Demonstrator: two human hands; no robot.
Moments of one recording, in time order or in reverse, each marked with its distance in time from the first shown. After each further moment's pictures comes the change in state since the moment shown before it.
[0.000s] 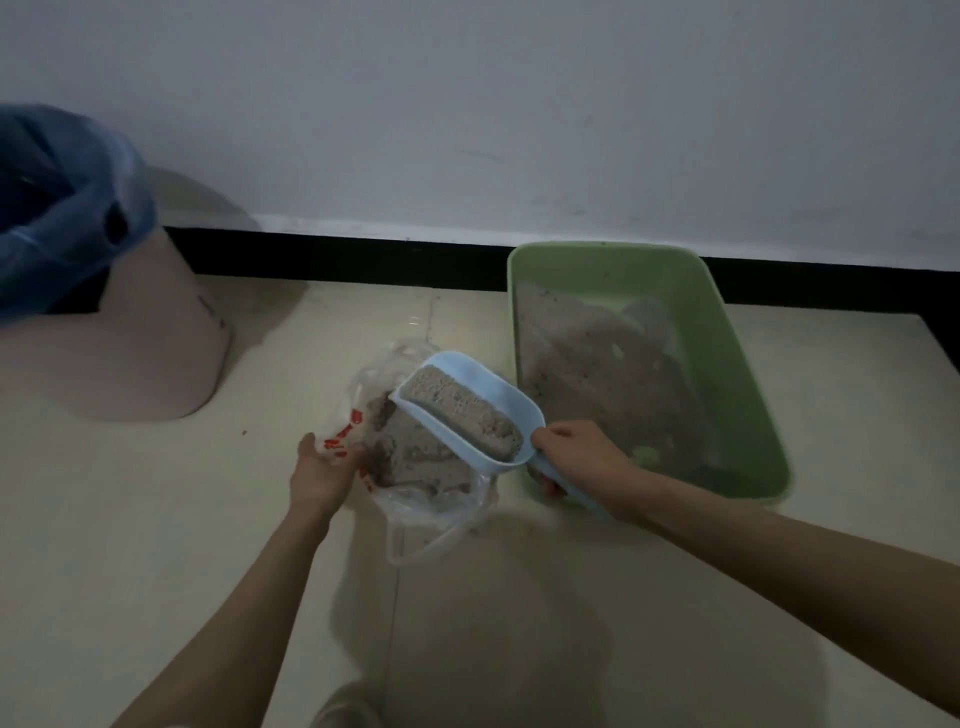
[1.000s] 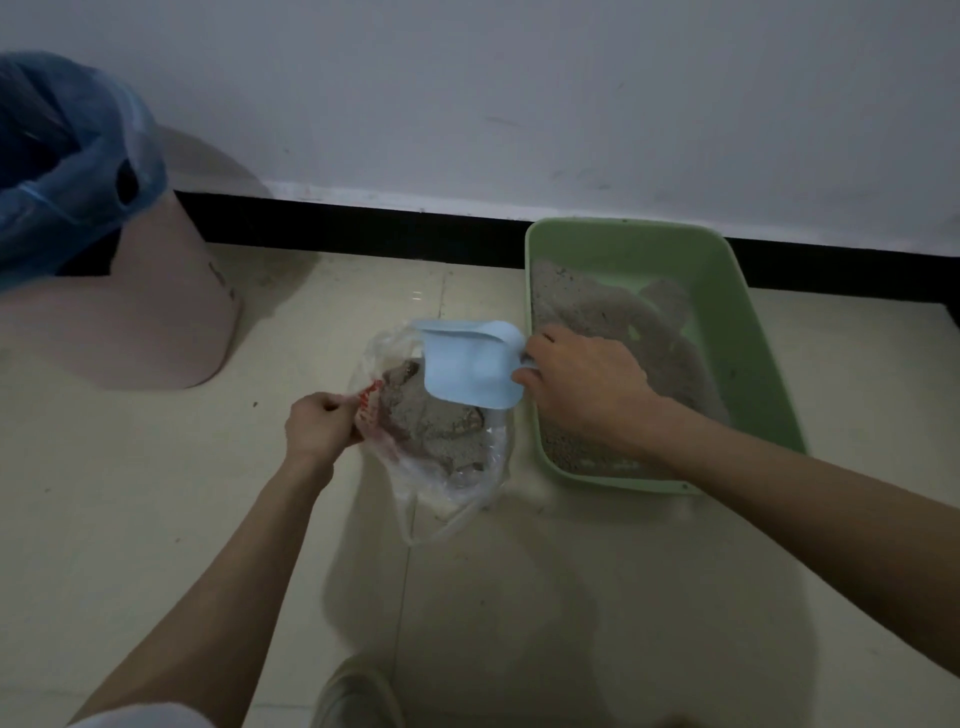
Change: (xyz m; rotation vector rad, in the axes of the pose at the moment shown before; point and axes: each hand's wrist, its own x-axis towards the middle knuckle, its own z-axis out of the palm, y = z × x) left_hand 0.012 0.023 -0.016 -0.264 -0.020 0.007; right_hand -0.001 -0.059 -0.004 -1.175 0.168 -0.493
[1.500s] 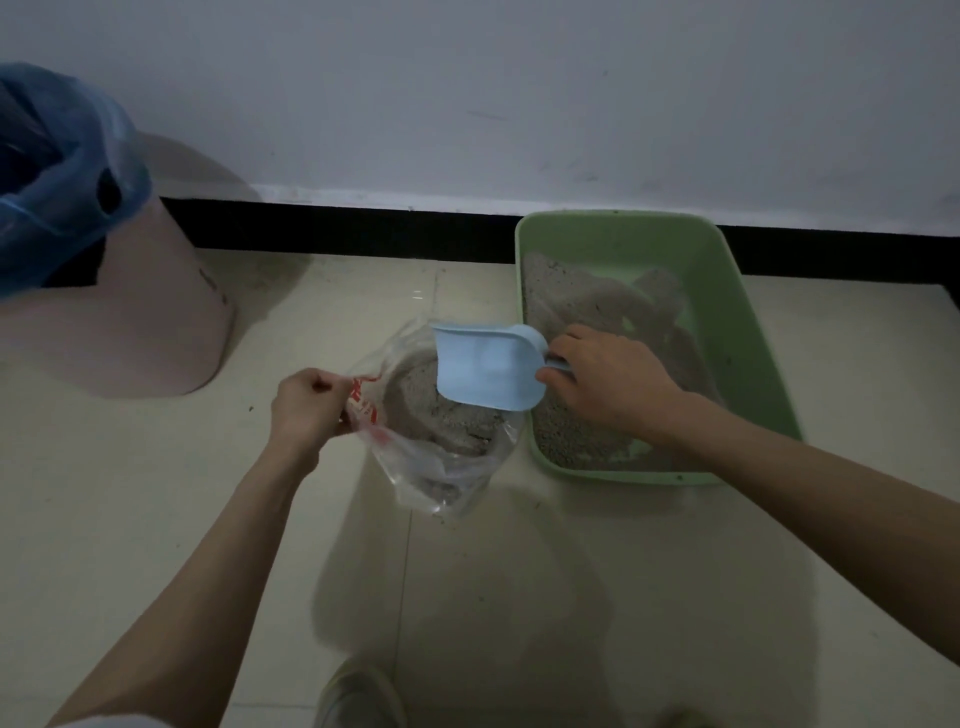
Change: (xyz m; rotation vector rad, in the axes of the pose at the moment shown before) left_hand -0.017 0.037 -0.008 0.045 -0.048 0.089; right_hand -0.005 0.038 0.017 0.110 0.063 -0.009
